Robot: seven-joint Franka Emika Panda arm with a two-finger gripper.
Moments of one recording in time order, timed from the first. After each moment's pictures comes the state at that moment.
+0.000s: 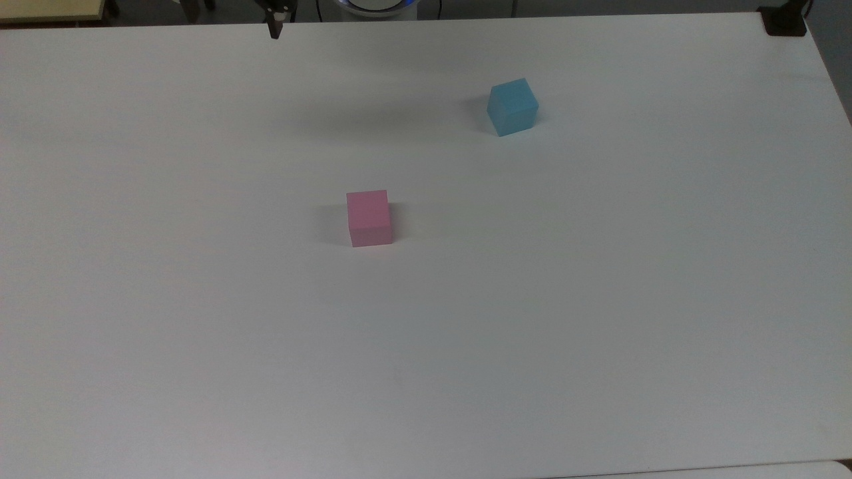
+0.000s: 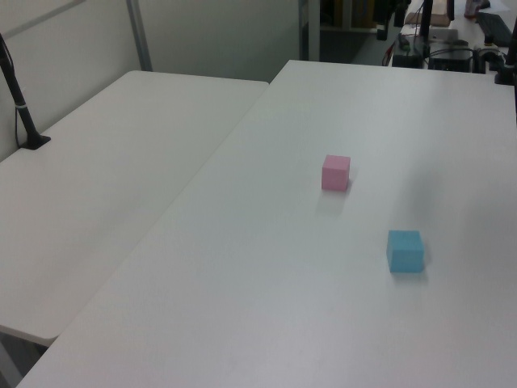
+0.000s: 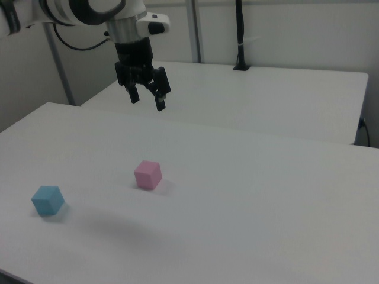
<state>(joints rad) -0.05 0.08 -0.10 -1.46 -0.03 1.57 0.02</state>
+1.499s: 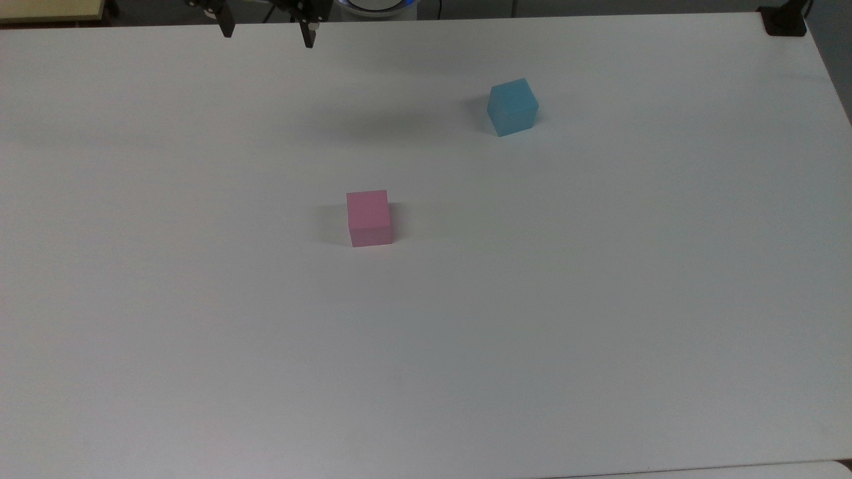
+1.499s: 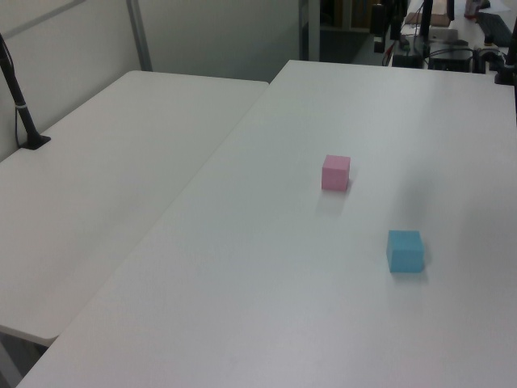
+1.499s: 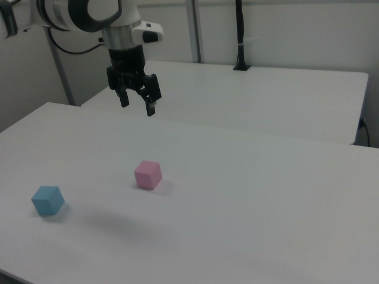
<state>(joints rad) -0.03 0.08 -0.08 -1.50 0.02 1.57 0.02</state>
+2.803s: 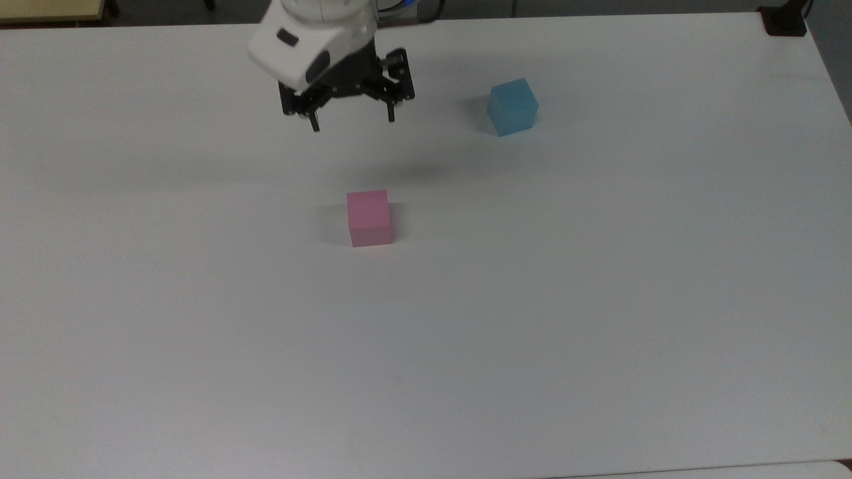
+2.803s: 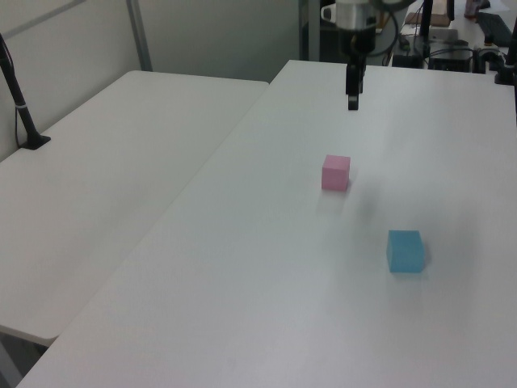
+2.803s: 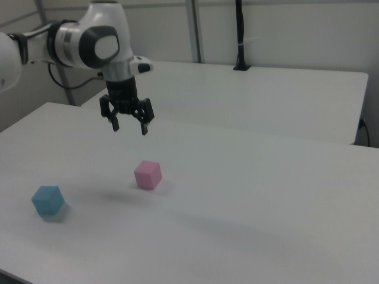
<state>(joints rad) 0.16 0.21 -0.14 -1.59 0.03 1.76 -0.16</state>
